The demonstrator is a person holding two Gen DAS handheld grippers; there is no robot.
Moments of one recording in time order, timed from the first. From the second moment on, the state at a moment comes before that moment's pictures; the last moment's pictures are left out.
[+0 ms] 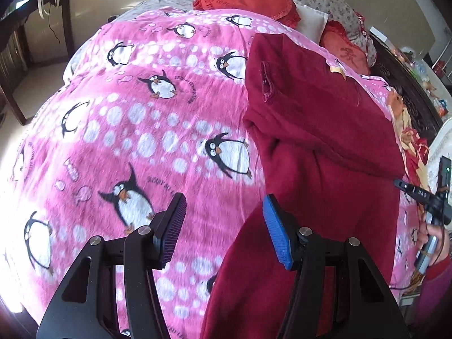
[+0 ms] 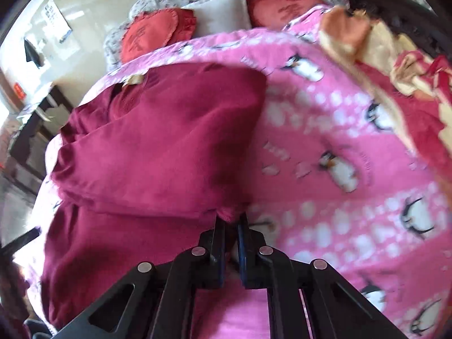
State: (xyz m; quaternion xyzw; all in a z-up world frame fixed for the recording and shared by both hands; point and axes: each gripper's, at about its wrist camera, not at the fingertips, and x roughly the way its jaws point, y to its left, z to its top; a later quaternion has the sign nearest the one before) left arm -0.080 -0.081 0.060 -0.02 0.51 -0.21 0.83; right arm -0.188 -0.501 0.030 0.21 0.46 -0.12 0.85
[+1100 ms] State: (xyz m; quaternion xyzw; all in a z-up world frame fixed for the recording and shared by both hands) left arm -0.169 -0.031 0.030 -0.06 0.59 -0.27 0.76; right arm -0.355 -0.366 -0.004 0.37 0.51 0.13 0.77
